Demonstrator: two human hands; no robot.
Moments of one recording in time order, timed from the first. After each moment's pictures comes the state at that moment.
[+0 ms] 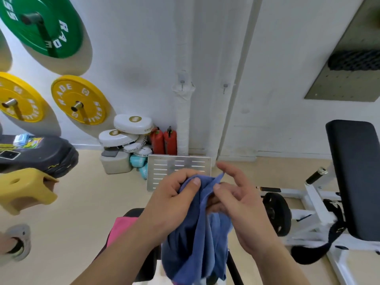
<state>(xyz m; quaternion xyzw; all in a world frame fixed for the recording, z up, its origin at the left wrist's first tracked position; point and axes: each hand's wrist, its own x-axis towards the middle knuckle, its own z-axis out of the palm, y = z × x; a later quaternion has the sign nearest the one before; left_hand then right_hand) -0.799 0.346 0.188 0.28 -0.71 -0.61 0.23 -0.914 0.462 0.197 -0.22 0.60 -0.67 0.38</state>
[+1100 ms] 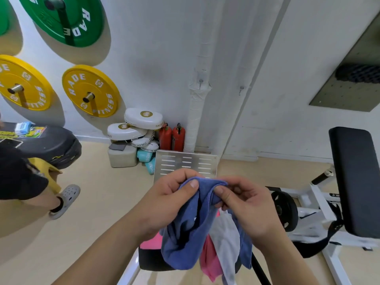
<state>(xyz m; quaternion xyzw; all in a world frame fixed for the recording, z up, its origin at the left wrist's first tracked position) -0.652 0.256 0.199 0.20 -0.64 -0.72 0.17 -0.794 0.391 0.208 -0.31 0.65 -0.63 0.29</state>
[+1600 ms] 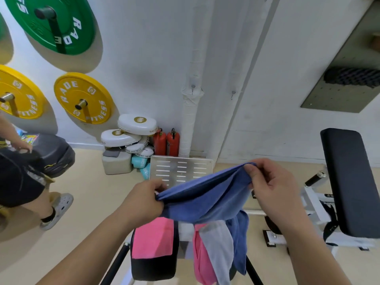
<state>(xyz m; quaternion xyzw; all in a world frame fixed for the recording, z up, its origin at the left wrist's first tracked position) -0.667 0.209 0.151 0.38 -0.85 -0.37 0.06 -0.871 0.411 0.223 -0.34 0.81 -0.48 0.05</state>
